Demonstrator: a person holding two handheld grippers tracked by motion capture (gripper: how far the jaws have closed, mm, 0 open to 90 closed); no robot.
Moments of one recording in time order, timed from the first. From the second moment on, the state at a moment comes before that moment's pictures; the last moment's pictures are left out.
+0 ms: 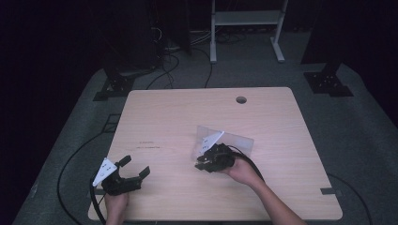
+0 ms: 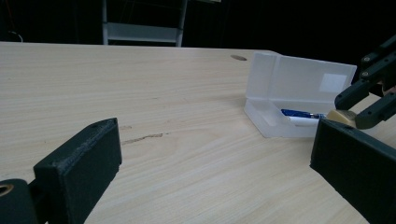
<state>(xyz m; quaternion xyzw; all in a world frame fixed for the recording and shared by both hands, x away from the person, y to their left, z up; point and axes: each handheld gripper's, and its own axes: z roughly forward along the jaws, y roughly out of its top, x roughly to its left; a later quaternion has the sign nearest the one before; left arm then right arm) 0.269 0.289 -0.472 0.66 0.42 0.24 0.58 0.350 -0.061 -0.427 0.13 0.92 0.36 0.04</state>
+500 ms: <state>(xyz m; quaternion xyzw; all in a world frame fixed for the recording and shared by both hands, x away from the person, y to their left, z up) 0.269 0.288 -0.473 0.66 0.41 0.24 0.58 0.364 -0.065 -0.418 0.15 0.92 0.36 0.05</state>
